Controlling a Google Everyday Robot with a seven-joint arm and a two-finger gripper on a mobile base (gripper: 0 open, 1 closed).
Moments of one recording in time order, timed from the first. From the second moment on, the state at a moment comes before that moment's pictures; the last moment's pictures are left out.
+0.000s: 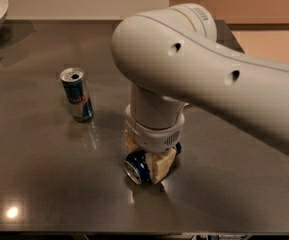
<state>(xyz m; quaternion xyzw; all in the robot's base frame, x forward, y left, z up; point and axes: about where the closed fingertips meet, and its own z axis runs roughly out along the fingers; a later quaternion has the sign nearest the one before) 0.377 -0.010 0.836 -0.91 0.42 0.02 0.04</state>
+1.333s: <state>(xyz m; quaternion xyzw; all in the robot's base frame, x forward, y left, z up) 0.392 0.012 0.954 -0.74 0.54 0.28 0.30</state>
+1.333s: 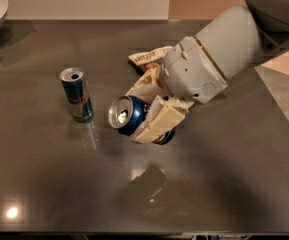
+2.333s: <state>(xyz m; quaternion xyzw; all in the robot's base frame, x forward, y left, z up) 0.395 0.011 0.921 -0.60 0.54 0.42 0.42</state>
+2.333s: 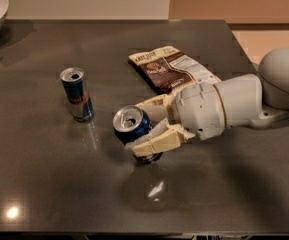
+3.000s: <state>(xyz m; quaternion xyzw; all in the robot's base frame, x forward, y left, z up) 0.404 -0.009 0.902 -0.50 0.53 0.48 0.49</state>
